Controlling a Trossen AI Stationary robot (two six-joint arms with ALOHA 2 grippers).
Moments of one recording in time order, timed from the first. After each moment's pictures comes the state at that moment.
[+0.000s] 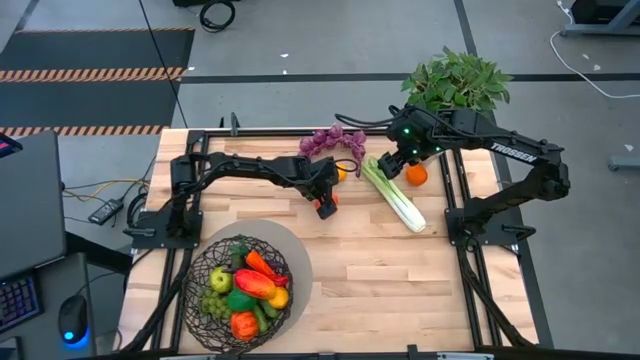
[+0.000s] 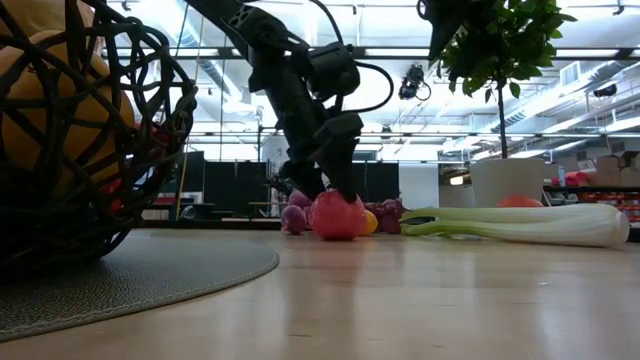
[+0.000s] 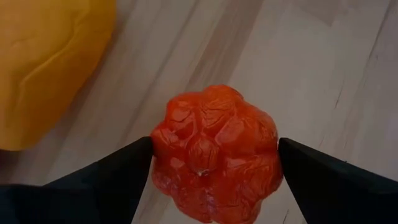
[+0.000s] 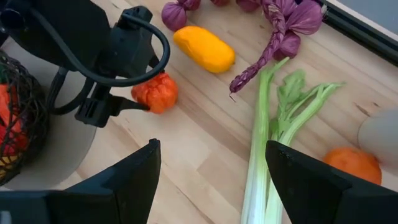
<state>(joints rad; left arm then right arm) 0.21 2.01 1.42 -0.49 0.06 -0.27 -0.32 1.29 1.47 -1.21 0.03 0.58</state>
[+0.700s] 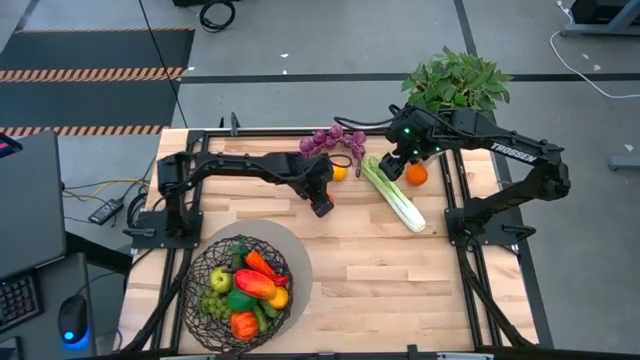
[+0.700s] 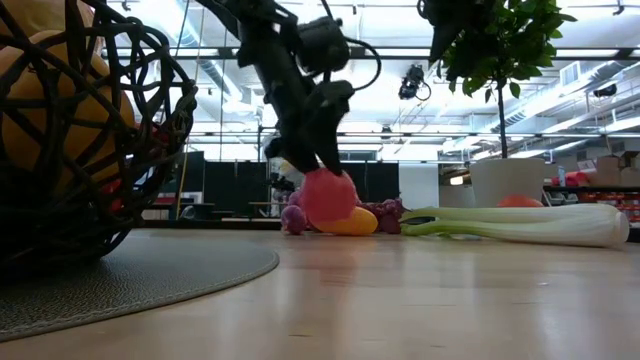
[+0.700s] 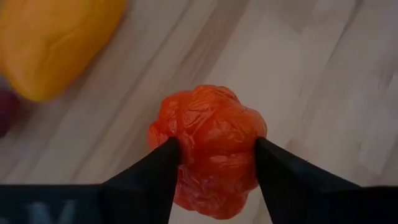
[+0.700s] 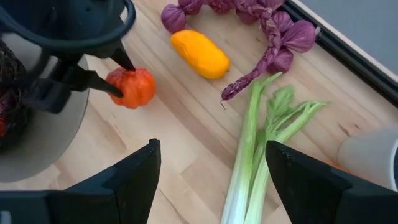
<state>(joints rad) 0.21 1.91 1.42 -0.58 0.08 -0.38 -0.32 1.29 1.47 -1.20 0.06 0.46</state>
